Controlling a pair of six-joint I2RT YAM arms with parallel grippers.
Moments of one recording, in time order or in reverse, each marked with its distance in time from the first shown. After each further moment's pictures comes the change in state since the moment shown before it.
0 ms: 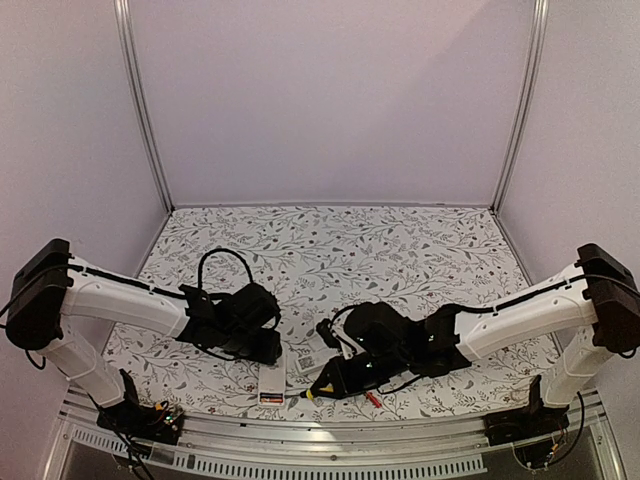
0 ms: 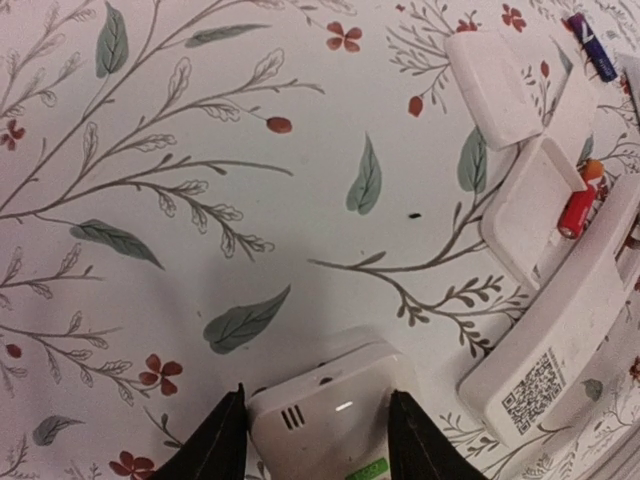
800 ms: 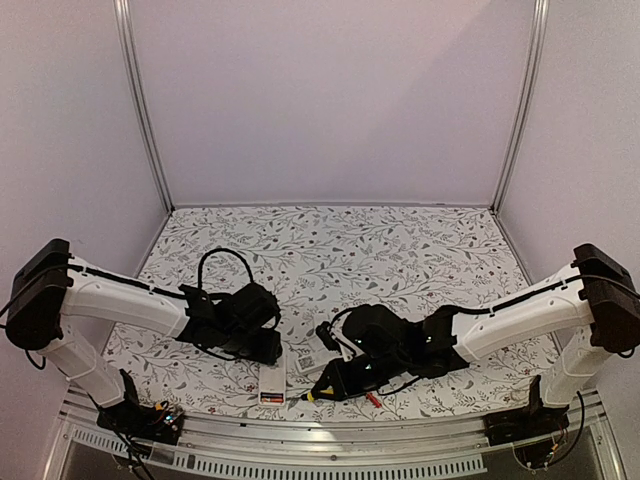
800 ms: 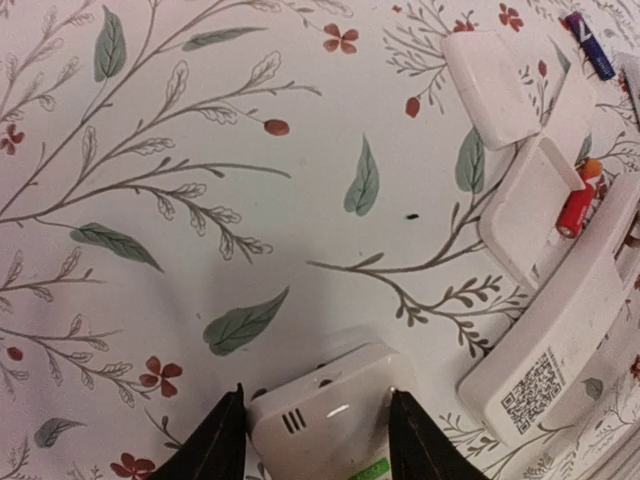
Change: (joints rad) left arm 0.000 0.000 0.000 0.002 0.000 0.004; right arm 0.000 0.011 0.001 -0.007 -0.005 -0.002
